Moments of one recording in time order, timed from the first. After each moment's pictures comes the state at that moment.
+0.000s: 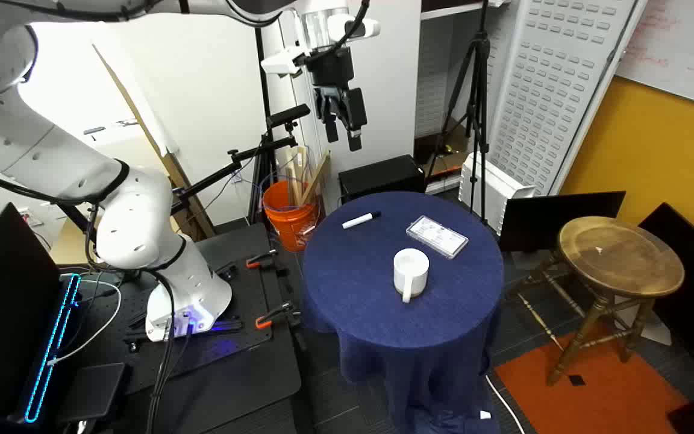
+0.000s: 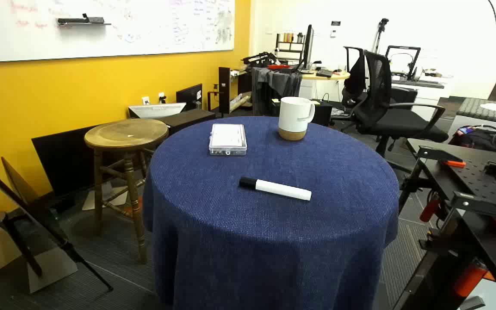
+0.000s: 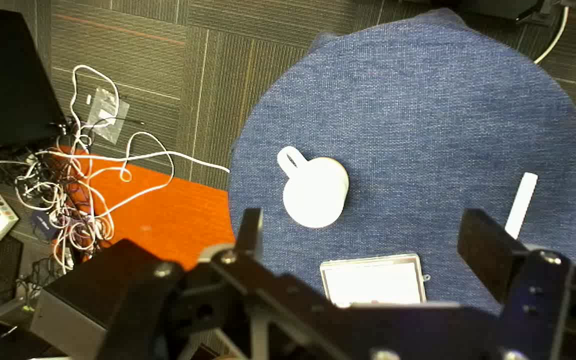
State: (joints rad) arm -0.06 -0.41 -0.03 -2.14 -0.27 1.74 -0.23
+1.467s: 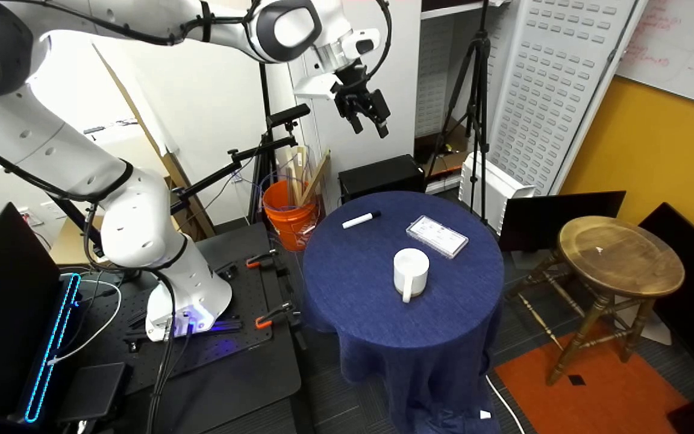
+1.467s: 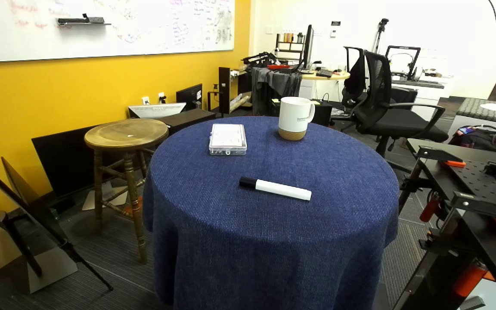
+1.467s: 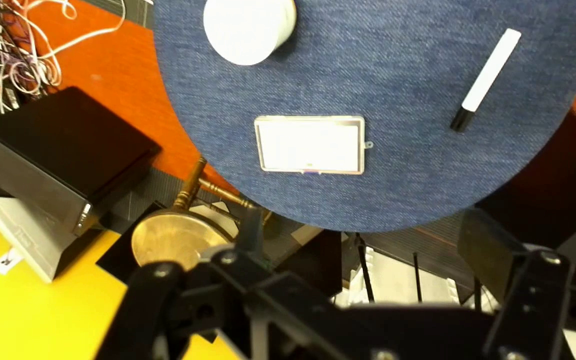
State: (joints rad) arm 0.05 -0.31 0.03 -2.27 -0.22 2.23 -0.17
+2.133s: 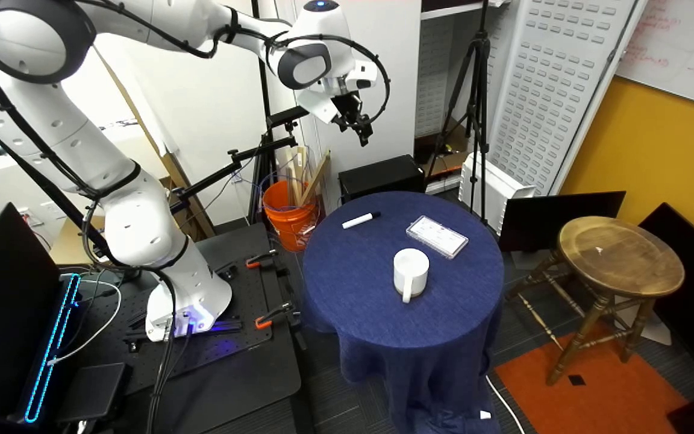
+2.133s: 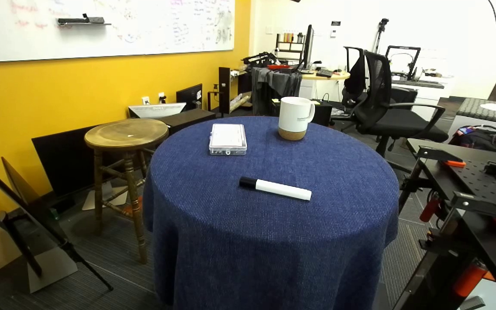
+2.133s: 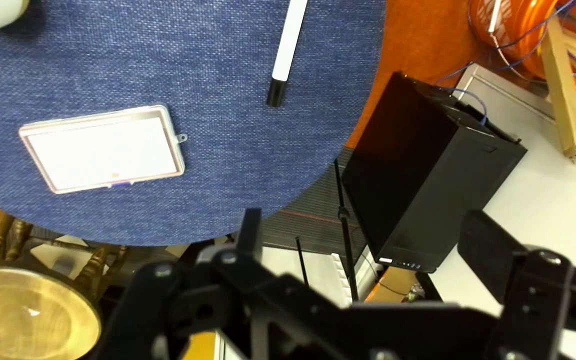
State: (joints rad) arm 0.16 -0.15 0.06 -2.28 0.18 2.36 -0.20
